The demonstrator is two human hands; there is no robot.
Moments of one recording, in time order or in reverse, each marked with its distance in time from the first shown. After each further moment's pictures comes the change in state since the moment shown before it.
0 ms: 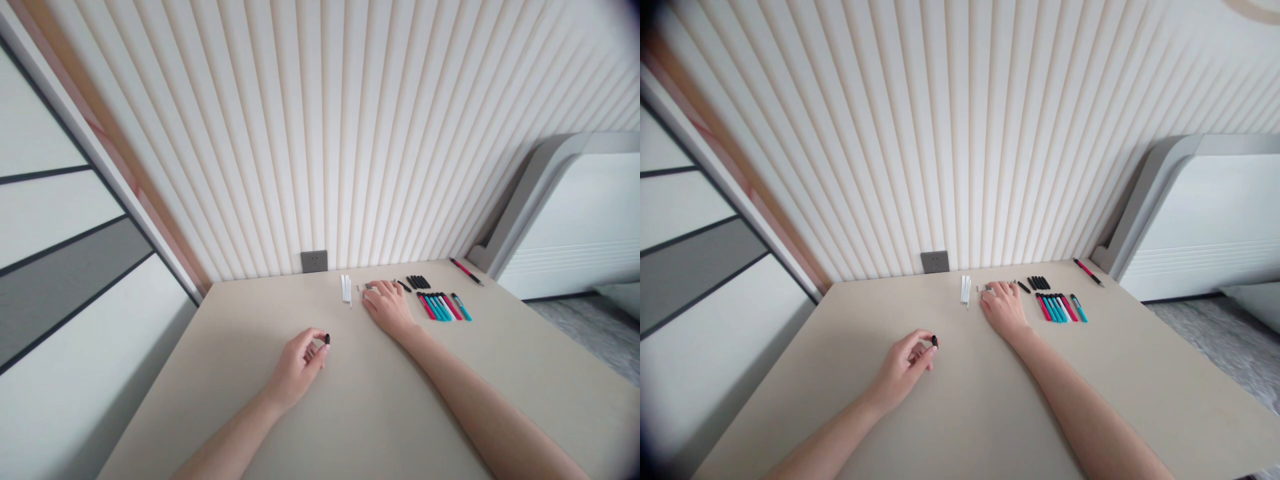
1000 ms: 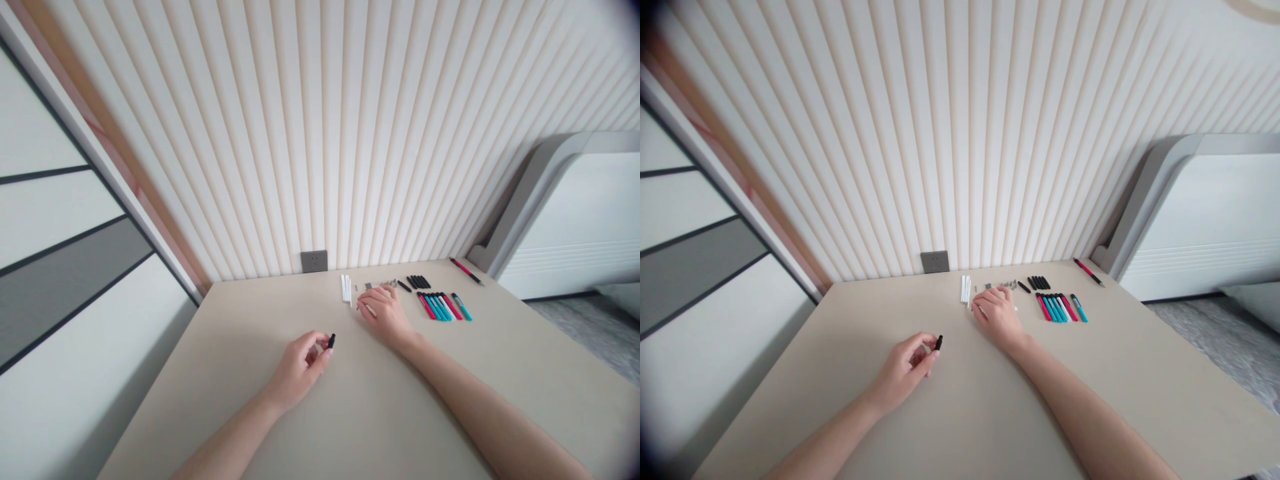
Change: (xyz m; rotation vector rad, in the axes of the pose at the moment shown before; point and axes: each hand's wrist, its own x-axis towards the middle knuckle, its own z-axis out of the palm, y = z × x) left_hand -0.001 0.002 0.001 -0.010 -0.056 -0.011; right_hand -0.006 -0.023 -0.017 0.442 0.116 -0.081
